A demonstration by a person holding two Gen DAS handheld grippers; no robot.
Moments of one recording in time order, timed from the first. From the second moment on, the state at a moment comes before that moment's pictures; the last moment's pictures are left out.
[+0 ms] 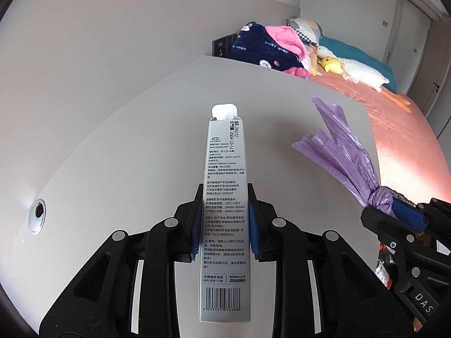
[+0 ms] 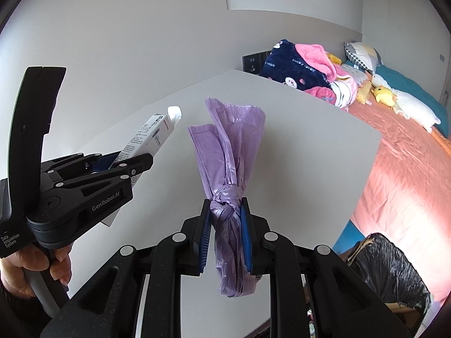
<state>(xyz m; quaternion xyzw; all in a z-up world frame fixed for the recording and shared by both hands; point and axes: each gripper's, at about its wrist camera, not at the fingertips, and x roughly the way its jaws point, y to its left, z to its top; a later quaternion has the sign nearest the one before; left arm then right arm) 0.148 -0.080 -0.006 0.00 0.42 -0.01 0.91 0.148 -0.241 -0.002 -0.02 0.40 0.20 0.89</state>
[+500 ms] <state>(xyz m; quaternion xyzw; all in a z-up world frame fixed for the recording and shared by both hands) 0.111 -0.105 -0.001 0.00 0.41 -0.03 0.91 0.097 -0.268 0.002 0.00 0.39 0.19 0.90</state>
